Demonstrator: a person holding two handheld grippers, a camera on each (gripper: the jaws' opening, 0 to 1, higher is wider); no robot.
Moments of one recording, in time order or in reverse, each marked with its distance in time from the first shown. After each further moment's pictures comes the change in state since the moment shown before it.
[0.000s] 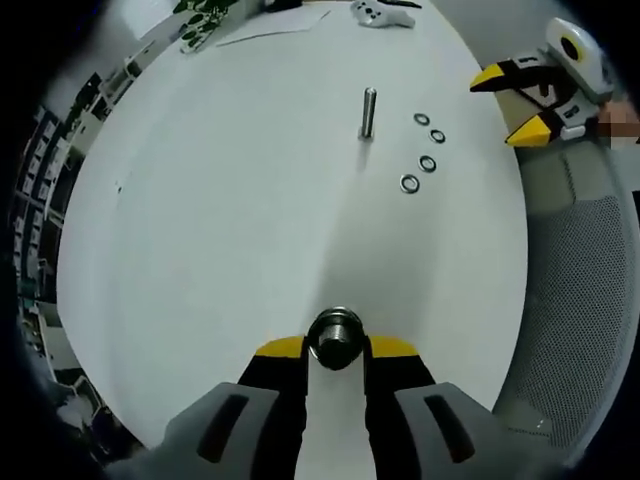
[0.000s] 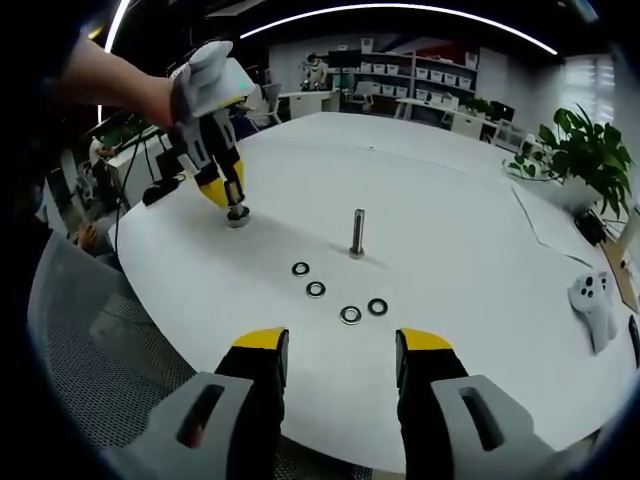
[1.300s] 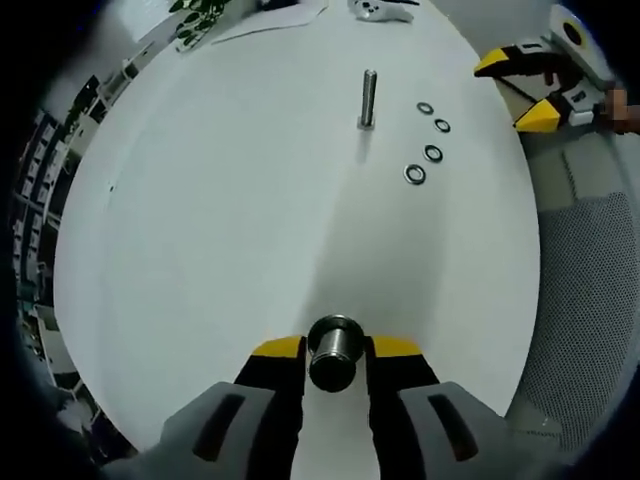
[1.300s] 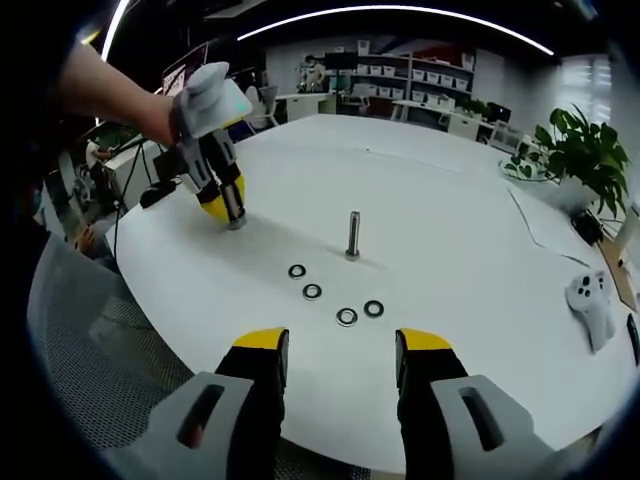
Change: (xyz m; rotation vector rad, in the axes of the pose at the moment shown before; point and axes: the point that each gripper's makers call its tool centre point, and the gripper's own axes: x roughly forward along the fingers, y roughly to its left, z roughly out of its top) left arm 0.015 0.000 -0.002 0.012 -0.030 0.006; right arm -0.001 -0.003 0.002 0.005 -0.009 -0.014
